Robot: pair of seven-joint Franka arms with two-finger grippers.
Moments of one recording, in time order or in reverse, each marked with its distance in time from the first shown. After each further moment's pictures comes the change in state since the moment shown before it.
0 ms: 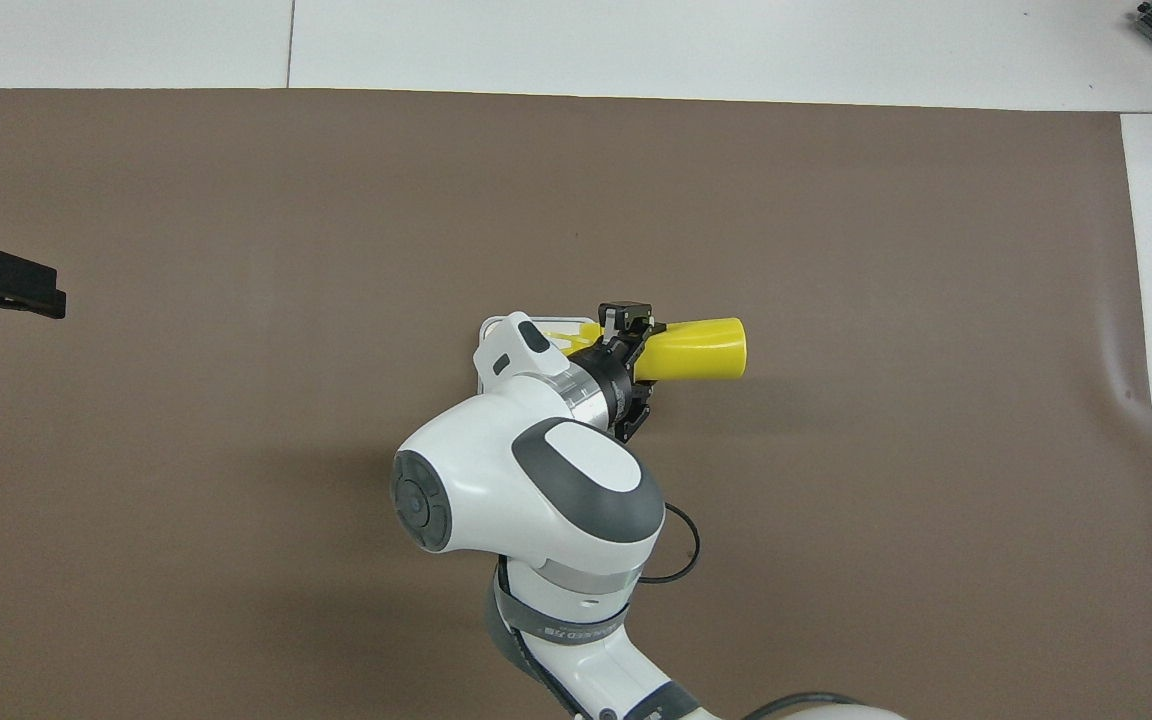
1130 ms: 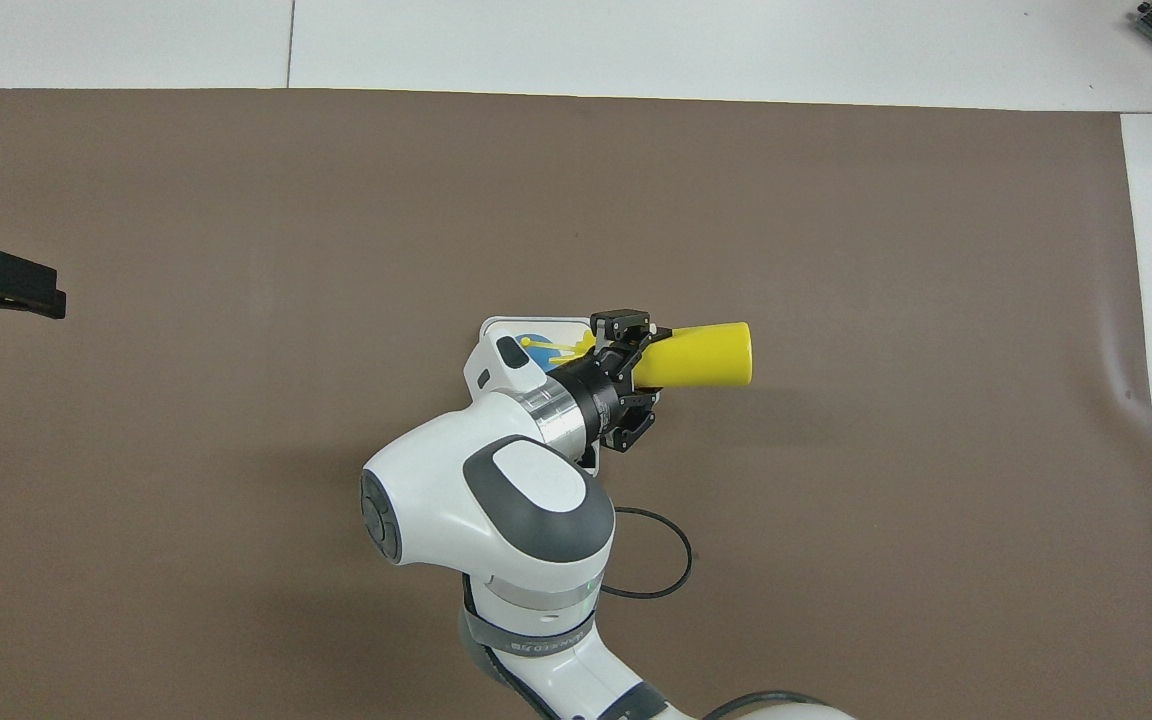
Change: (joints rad) left arm 0.000 0.000 0.000 0.000 0.000 0.000 0.000; right arm 0.045 0.041 0.000 0.030 -0.078 -0.133 0.010
